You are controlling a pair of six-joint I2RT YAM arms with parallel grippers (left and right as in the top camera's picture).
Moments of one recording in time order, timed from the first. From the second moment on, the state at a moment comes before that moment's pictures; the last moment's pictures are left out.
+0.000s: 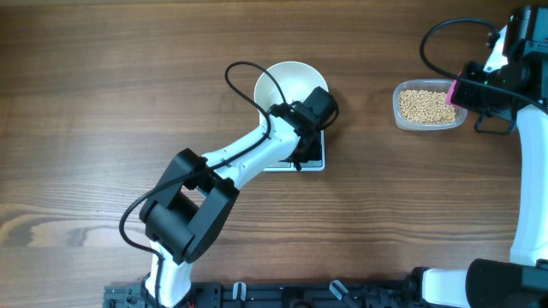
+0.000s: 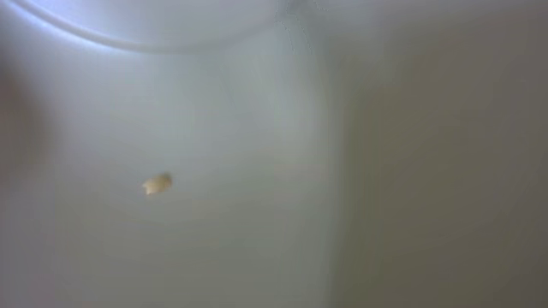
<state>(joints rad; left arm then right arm) -0.73 2.03 1.43 -0.76 -0.04 -0.65 -0.16 1.55 1.70 -1.30 0.03 0.21</state>
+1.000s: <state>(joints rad) -0.73 2.03 1.43 -0.77 -0.04 -0.65 -0.16 1.55 1.70 -1.30 0.03 0.21</state>
